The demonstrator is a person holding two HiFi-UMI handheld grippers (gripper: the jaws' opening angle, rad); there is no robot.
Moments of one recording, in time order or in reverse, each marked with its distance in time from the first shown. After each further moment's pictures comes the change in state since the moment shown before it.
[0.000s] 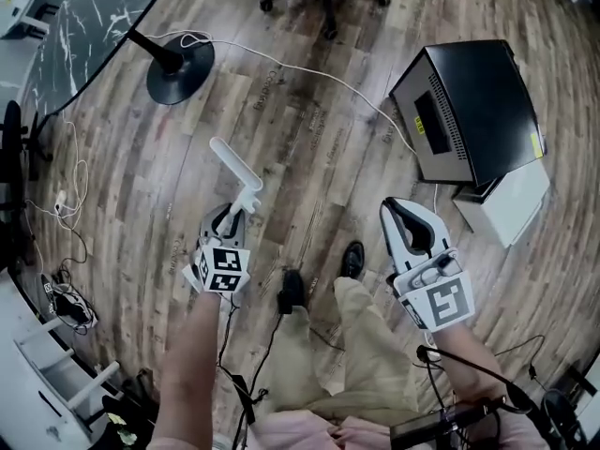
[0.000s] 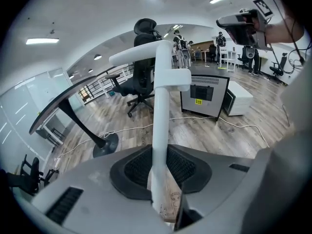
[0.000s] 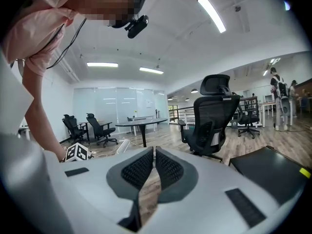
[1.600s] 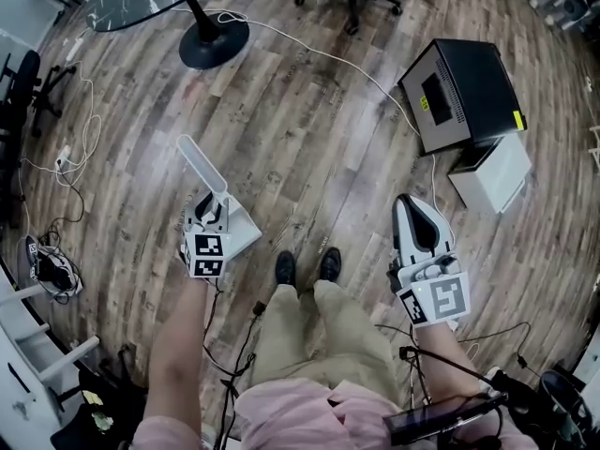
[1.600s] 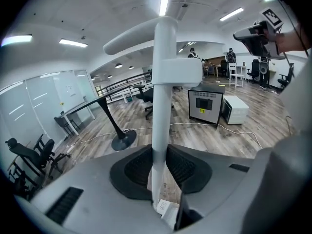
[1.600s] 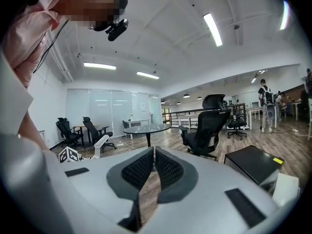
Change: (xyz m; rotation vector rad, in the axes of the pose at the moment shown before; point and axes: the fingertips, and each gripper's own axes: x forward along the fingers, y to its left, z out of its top) left arm -0.231 0.046 -0.140 -0.132 -0.140 0.111; right arm -0.123 0.227 0.054 0.019 -0.036 -0.132
